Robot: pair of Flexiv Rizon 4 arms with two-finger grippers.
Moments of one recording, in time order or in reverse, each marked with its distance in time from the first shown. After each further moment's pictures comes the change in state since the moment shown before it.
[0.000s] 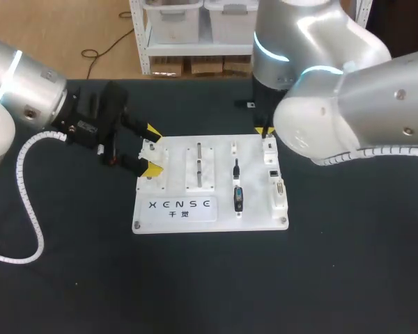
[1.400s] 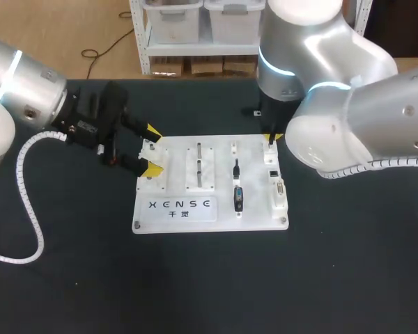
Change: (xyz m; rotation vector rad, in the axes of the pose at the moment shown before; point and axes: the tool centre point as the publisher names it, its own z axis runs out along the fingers) left arm 0.000 0.000 0.000 0.000 0.000 0.000; right arm 0.004 -0.015 0.015 0.032 -0.026 0.025
